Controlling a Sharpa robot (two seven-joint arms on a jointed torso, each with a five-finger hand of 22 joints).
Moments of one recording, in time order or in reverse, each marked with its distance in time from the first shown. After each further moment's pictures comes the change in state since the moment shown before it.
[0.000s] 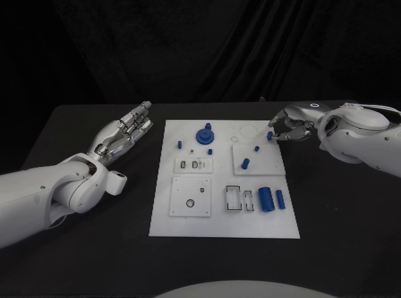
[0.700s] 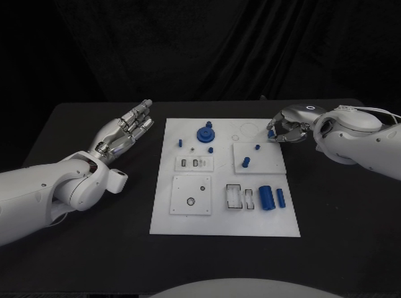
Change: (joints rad) left arm 0.000 0.001 0.000 -0.002 0.000 0.012 0.000; left_hand 0.000 0.000 0.000 0.000 0.000 0.000 0.000 0.000 0.000 0.000 0.014 0.000 0.000 0.004 0.004 0.000 -0.001 0.000 0.000 0.007 0.000 0.000; right arm -0.024 0.033 0.000 -0.033 0.000 0.001 -0.008; right_hand 0.006 -0.022 -0.007 0.018 0.000 0.033 0.001 0.004 0.000 0.000 0.000 0.000 0.000 0.000 0.000 0.000 0.000 0.000 0.000 0.000 -0.008 0.000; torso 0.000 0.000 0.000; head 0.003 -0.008
